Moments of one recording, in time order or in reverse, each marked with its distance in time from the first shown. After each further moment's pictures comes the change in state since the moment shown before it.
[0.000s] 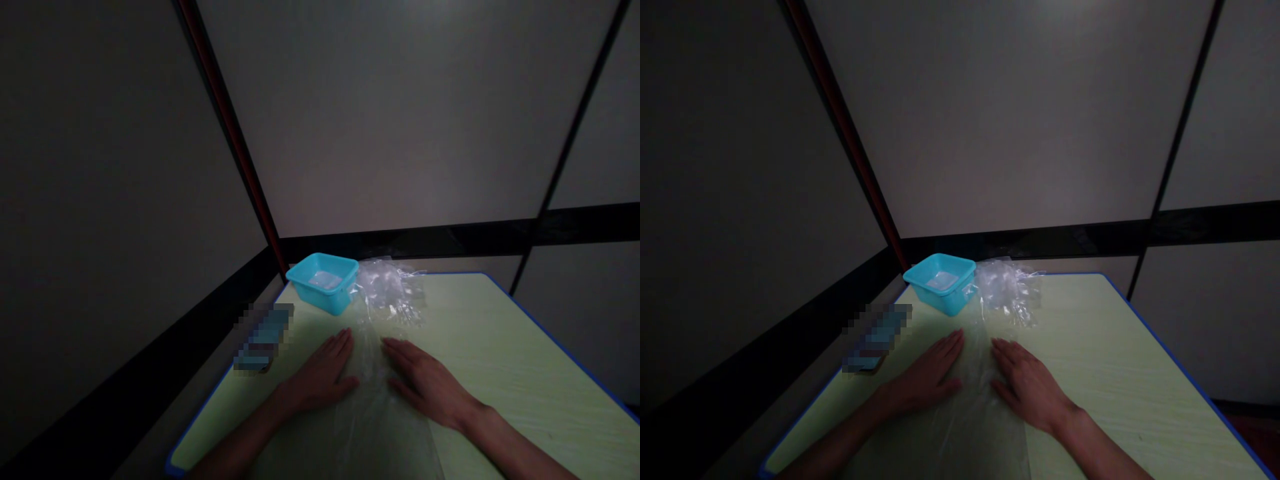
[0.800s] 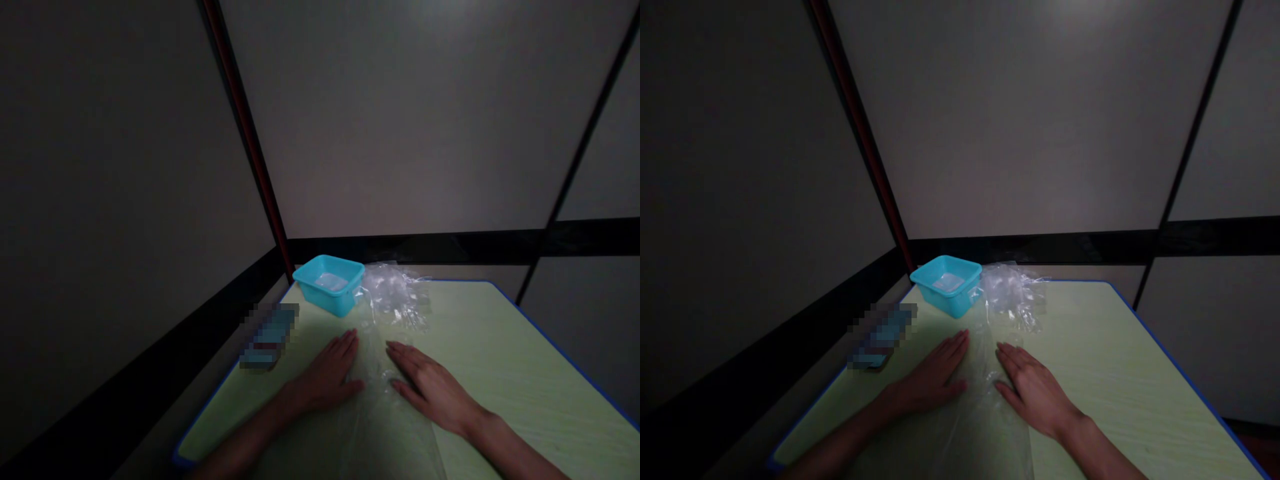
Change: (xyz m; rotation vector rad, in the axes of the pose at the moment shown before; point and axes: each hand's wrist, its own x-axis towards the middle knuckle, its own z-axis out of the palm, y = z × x) left_hand 0.002 0.005 -0.002 -0.004 0.001 -0.005; right_hand 0.001 0.001 0.000 -0.043 -0.030 -0.003
